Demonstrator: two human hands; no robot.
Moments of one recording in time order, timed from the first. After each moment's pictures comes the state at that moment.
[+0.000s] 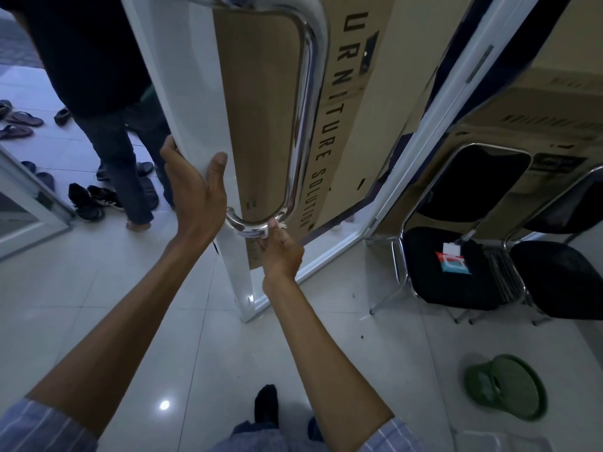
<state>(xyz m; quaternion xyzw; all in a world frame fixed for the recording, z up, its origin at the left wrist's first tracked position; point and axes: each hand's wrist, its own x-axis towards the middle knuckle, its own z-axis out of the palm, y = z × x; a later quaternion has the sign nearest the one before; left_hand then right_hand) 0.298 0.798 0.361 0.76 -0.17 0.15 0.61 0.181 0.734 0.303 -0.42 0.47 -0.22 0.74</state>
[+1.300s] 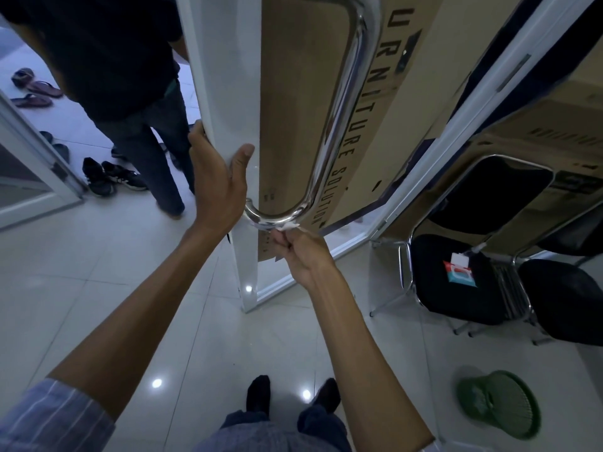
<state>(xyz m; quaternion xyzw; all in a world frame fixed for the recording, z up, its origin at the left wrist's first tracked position) 0.297 0.801 0.358 0.77 -0.18 0.16 0.59 0.164 0.702 0.324 -0.42 0.40 -0.02 0.81</state>
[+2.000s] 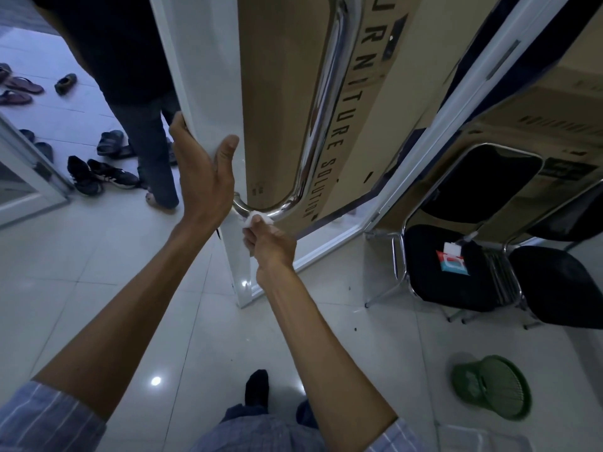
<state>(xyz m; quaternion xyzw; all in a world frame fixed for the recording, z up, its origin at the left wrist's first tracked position) 0.295 0.799 0.362 0.77 -0.18 0.16 0.60 0.190 0.752 0.306 -0.36 0.48 -0.12 0.79</state>
